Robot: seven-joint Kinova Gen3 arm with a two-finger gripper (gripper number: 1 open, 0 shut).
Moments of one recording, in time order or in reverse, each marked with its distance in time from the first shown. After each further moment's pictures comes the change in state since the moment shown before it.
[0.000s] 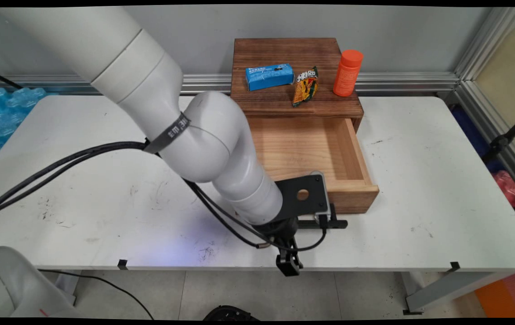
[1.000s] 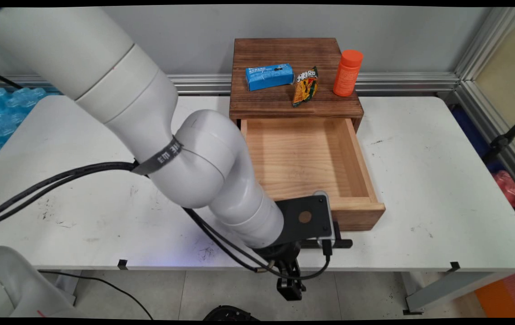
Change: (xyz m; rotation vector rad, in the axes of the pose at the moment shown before) arm 0.000 0.037 -0.003 -0.030 0.012 0.013
